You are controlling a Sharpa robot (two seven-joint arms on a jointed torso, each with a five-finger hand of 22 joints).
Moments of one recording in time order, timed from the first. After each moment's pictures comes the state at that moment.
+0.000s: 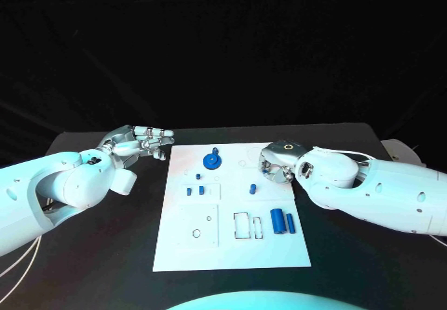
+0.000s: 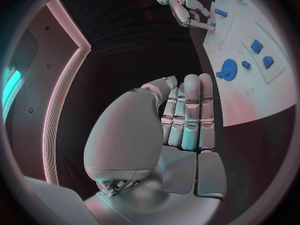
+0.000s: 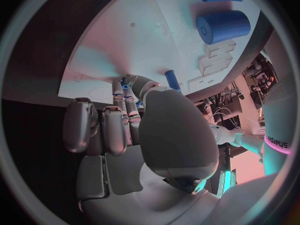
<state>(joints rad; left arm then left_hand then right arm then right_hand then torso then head) 1.18 -1.01 0.00 1.60 -0.09 -0.21 0.16 1.47 -0.19 0.48 0.09 0.20 1.05 0.19 0.12 0.07 1.12 0.11 0.18 0.10 1.19 0.03 0.95 0.43 0.17 0.95 0.12 0.96 0.54 1.19 -0.85 -0.12 1.58 -1.81 -0.21 -0.27 1.46 -0.16 0.47 0.08 0.30 1.18 0.13 0.08 0.16 1.25 0.07 0.09 0.09 1.47 -0.01 1.38 1.25 0.08 1.42 0.09 1.26 1.31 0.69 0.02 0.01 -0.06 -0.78</state>
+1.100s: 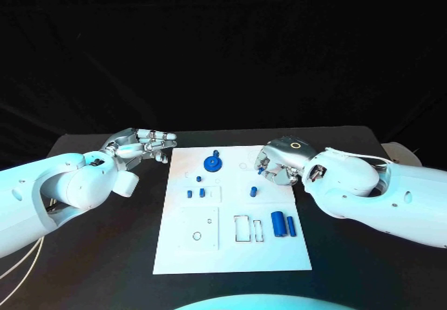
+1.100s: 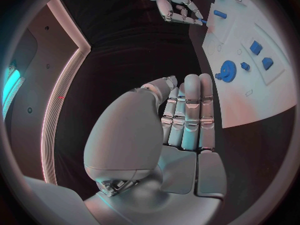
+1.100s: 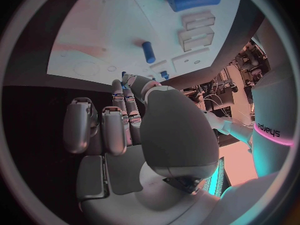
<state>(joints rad) 1.18 -1.00 0.00 1.59 -0.09 -0.20 0.15 1.47 -0.19 0.47 0.09 0.20 1.04 0.19 0.12 0.07 1.11 0.12 0.18 0.10 1.19 0.03 0.94 0.42 0.17 0.95 0.12 0.96 0.54 1.22 -0.94 -0.11 1.79 -1.80 -0.30 -0.28 1.43 -0.16 0.52 0.02 0.28 1.18 0.13 0.08 0.16 1.25 0.07 0.08 0.10 1.47 -0.01 1.38 1.25 0.08 1.42 0.09 1.28 1.31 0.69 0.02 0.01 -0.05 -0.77</state>
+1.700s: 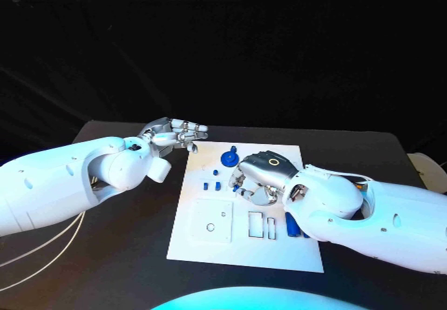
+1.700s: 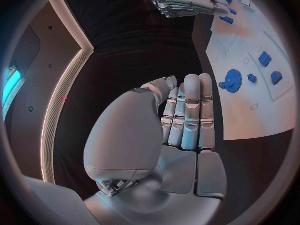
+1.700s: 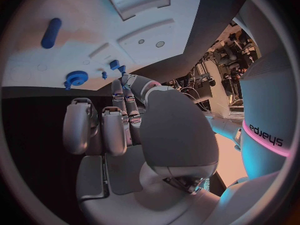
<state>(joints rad) 1.18 -0.91 0.00 1.54 -0.09 -0.19 0.15 1.47 -0.19 0.47 0.09 0.20 1.04 0.19 0.12 0.07 1.11 0.12 0.18 0.10 1.18 0.03 0.94 0.42 0.17 0.95 0.12 0.96 0.54 1.16 -0.77 -0.12 1.83 -1.79 -0.31 -0.26 1.43 -0.17 0.53 0.02 0.28 1.18 0.13 0.07 0.16 1.26 0.07 0.08 0.10 1.47 -0.01 1.39 1.25 0.08 1.42 0.08 1.28 1.31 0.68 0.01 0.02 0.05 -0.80</state>
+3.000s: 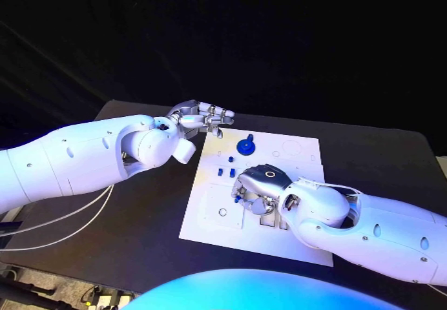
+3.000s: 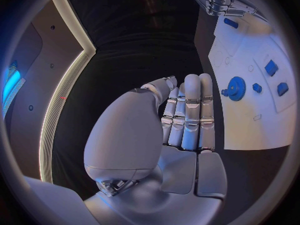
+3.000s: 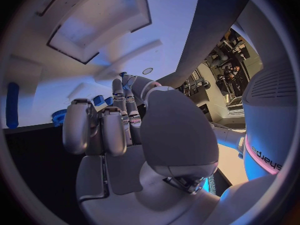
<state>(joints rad) 1.18 -0.86 0.00 1.50 -0.09 -0.17 0.14 1.46 -0.19 0.47 0.09 0.20 1.04 0.19 0.12 0.07 1.11 0.12 0.18 0.10 1.18 0.03 0.94 0.42 0.17 0.95 0.12 0.95 0.53 1.06 -0.66 -0.13 1.71 -1.79 -0.25 -0.24 1.42 -0.16 0.53 0.01 0.28 1.19 0.13 0.07 0.17 1.26 0.07 0.08 0.10 1.47 -0.01 1.39 1.25 0.08 1.42 0.08 1.28 1.31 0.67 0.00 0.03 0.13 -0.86</state>
